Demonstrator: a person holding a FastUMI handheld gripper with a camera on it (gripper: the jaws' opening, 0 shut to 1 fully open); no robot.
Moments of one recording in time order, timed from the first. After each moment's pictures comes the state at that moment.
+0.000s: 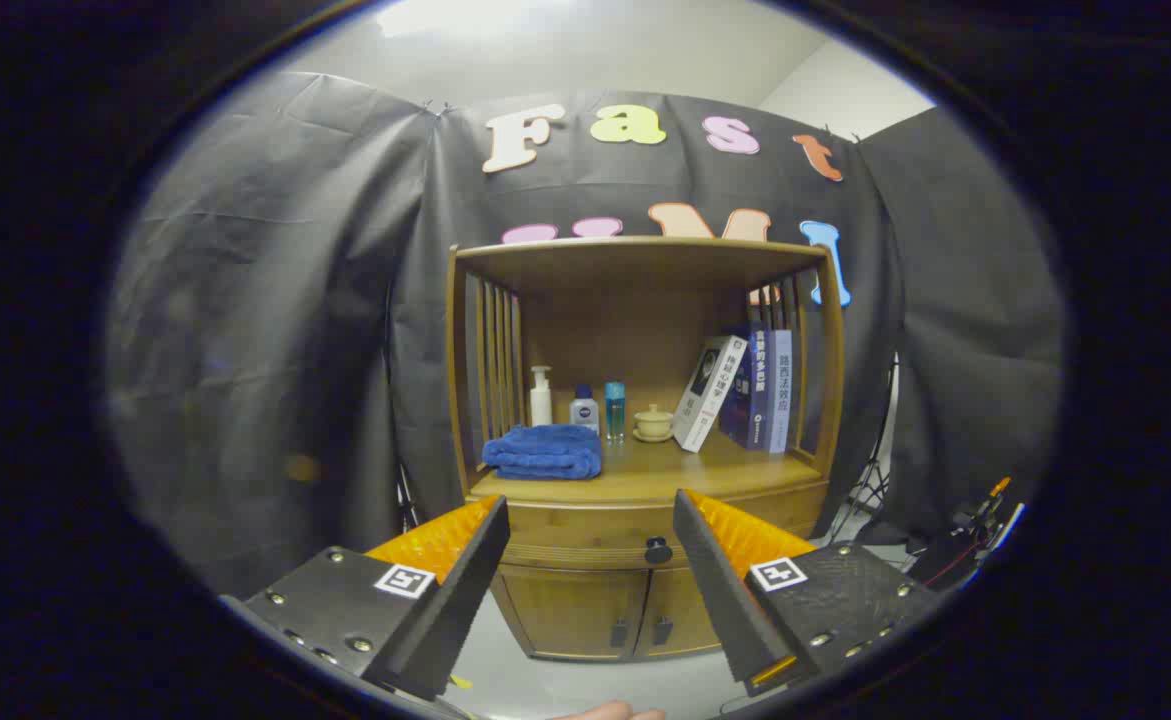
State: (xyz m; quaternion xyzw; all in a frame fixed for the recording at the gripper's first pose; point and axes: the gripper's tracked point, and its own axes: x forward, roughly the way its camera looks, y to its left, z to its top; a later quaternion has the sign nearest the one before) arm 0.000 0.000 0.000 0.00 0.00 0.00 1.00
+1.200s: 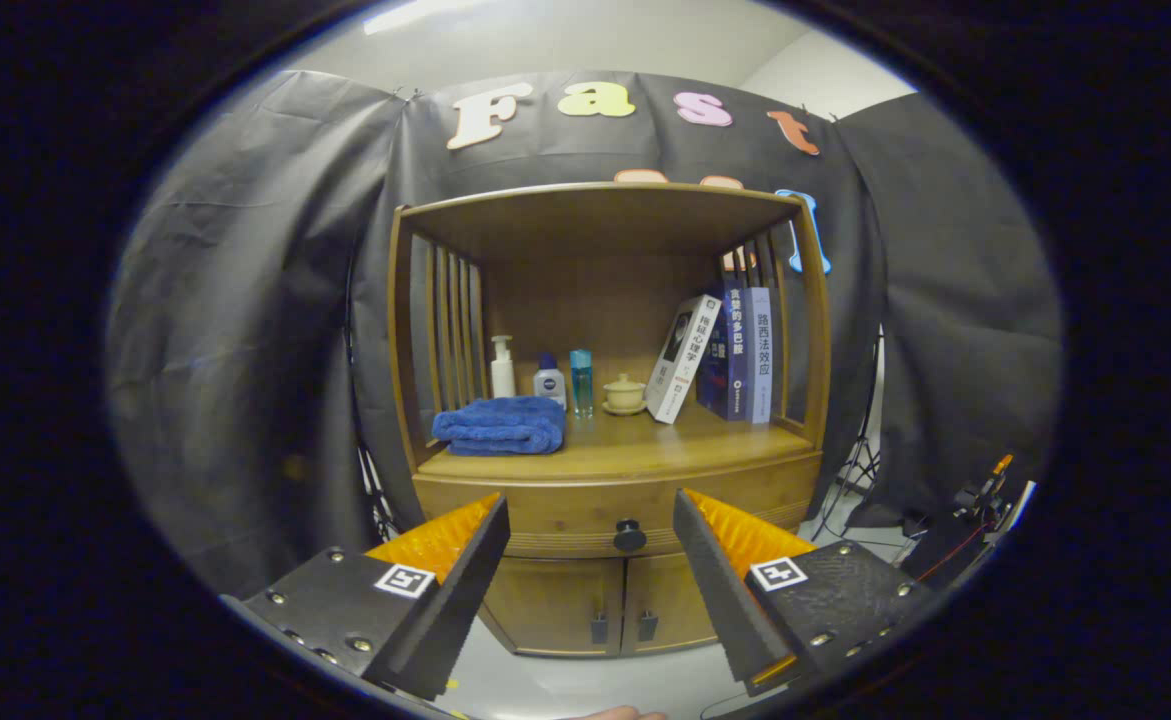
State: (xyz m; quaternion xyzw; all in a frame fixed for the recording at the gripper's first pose) arm 0.043 -0.053 -0.035 0.01 0.01 -0.04 1.00
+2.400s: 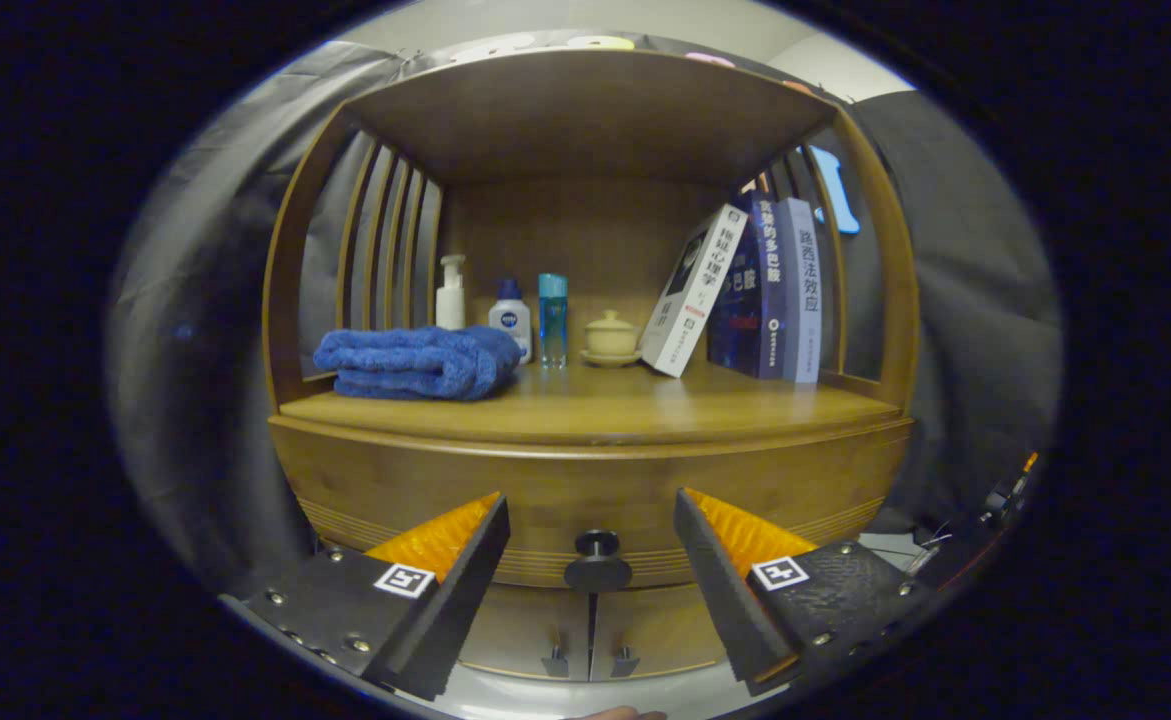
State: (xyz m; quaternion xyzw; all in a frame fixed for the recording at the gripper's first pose) arm 0.216 -0.085 -0.155 -0.02 0.05 -0.04 1.00
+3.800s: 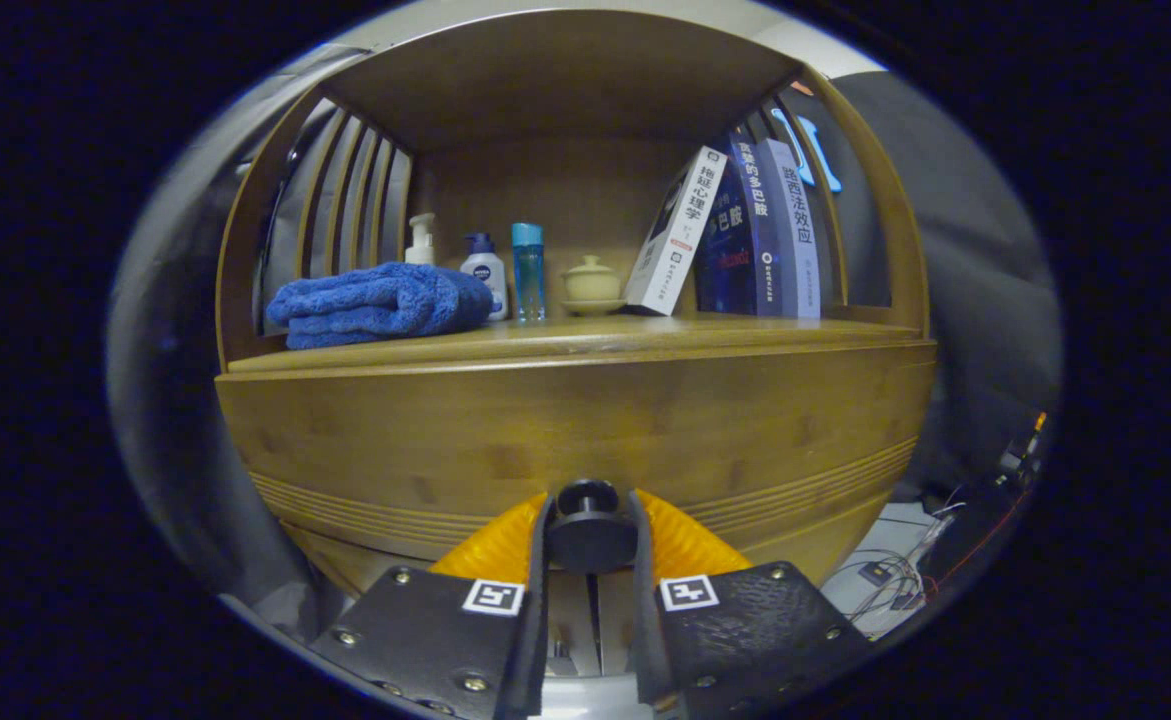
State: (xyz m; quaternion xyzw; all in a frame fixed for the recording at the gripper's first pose) arm 0.234 -0.101 -0.205 0.00 0.07 -0.08 0.99
